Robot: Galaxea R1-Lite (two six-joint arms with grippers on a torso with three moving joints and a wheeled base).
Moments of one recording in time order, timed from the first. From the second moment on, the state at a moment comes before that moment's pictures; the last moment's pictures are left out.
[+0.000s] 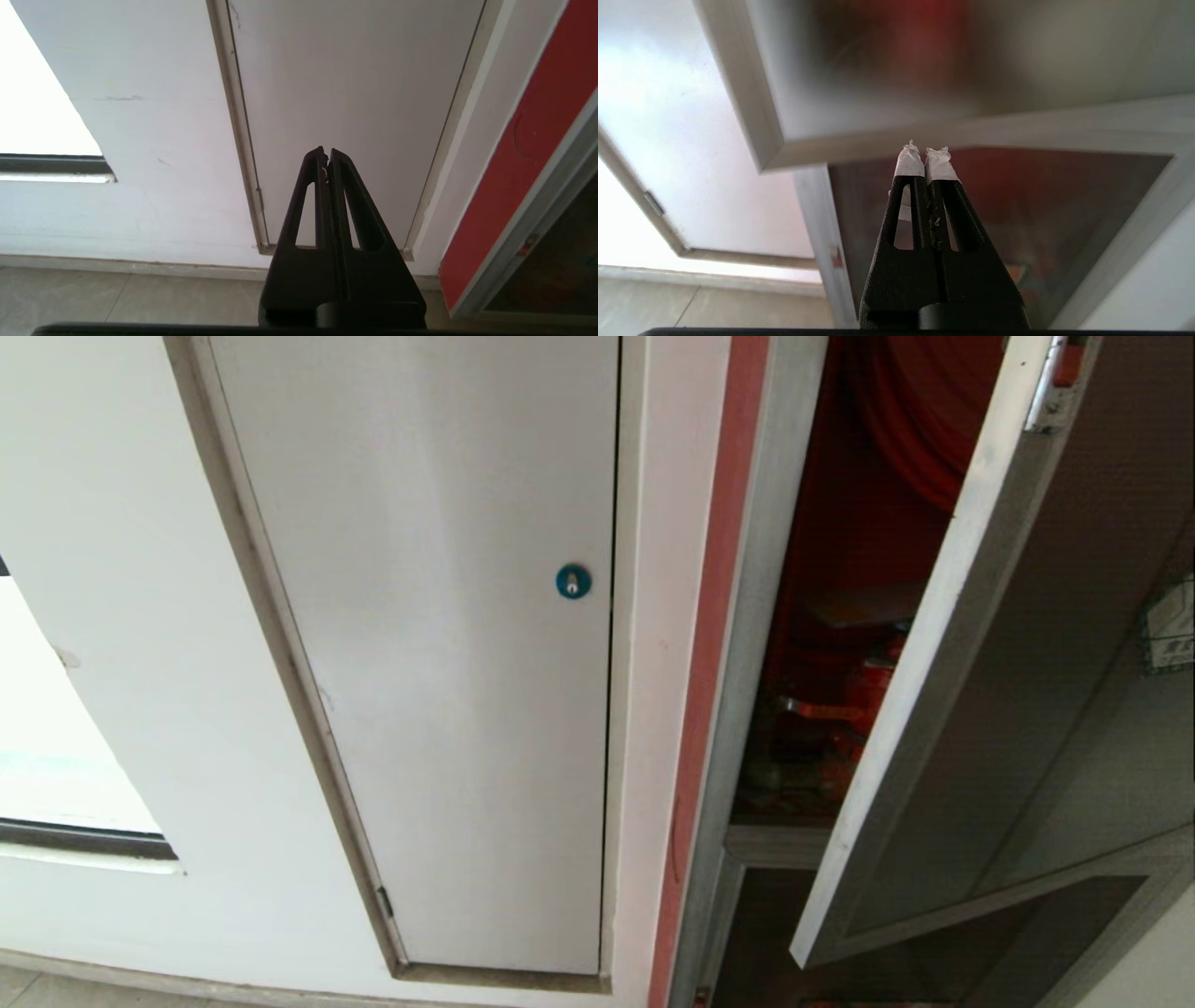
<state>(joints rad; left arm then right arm) -0.01 0.00 0.00 0.00 -0.01 0.01 0.01 0.00 0.00 -0.01 0.00 0.02</state>
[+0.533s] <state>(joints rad) -0.01 0.00 0.00 0.00 -0.01 0.01 0.01 0.00 0.00 -0.01 0.00 0.02</state>
